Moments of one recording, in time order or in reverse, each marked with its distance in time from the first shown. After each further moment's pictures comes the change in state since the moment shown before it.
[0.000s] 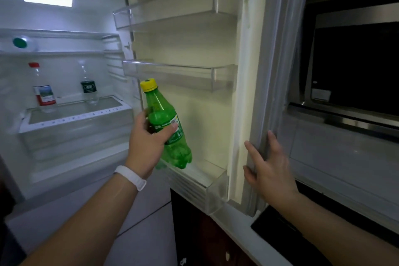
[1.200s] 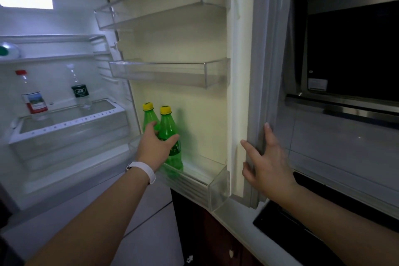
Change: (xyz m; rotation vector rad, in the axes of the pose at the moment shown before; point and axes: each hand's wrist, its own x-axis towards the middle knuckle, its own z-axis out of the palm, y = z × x) left_hand 0.027 -0.059 0.025 0.528 -0.030 -0.199; right_hand 0.004 0.018 0.008 0.036 -0.043 0.003
